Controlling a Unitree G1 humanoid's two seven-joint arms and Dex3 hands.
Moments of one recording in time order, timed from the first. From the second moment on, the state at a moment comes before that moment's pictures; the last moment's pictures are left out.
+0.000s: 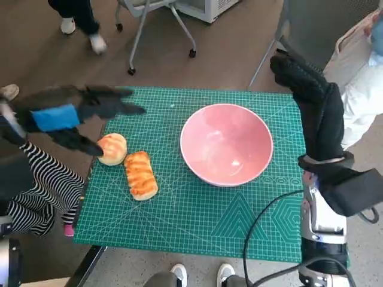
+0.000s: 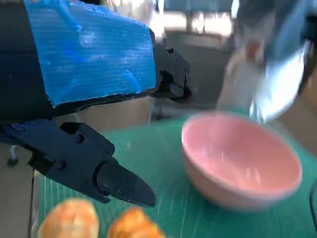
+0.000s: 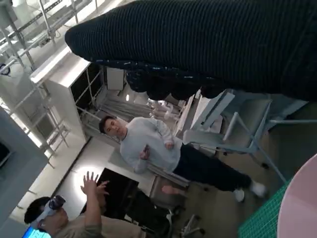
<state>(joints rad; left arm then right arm) -0.81 0.82 -0.05 0.58 0.03 -0.74 -1.00 -0.53 -0.18 -0.11 0.12 0.12 -0.35 0.21</state>
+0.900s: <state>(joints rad) -0.76 0.79 -0.26 0.62 0.39 -0.86 -0.79 -0.52 -0.18 -0.12 0.12 0.15 -0.35 0.21</state>
